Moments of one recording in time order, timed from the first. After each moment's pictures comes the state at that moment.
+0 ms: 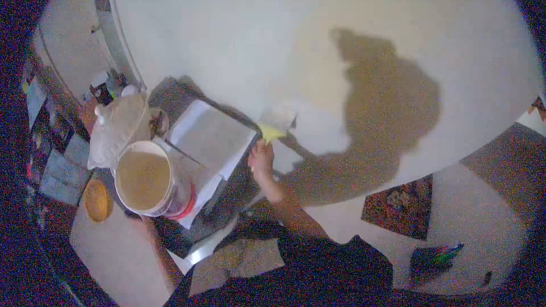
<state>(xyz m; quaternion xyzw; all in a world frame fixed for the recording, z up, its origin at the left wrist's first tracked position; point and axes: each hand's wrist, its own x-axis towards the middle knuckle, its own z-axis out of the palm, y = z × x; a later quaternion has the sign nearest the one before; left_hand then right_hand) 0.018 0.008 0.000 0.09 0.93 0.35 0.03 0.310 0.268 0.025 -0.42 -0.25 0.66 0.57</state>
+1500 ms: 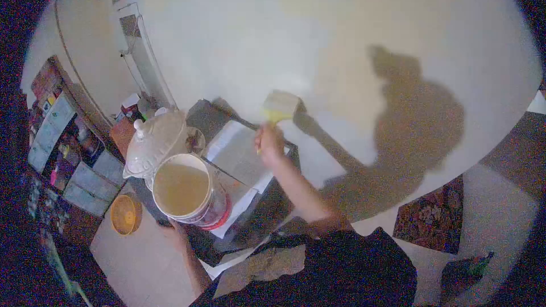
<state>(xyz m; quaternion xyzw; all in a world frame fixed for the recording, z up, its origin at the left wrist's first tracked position) 0.013 0.006 -0.024 0.13 0.89 0.43 -0.05 0.238 0.297 0.140 -0.39 -0.29 0.72 0.50</state>
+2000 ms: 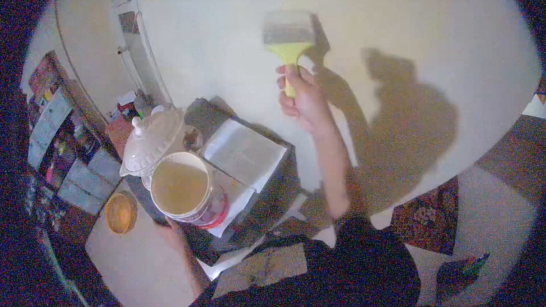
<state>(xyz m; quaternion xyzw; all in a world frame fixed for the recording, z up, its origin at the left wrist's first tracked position) 0.018 0.004 -0.010 0.13 0.89 0.44 -0.05 0.302 0.280 0.311 -0.27 -0.53 0.65 0.48</state>
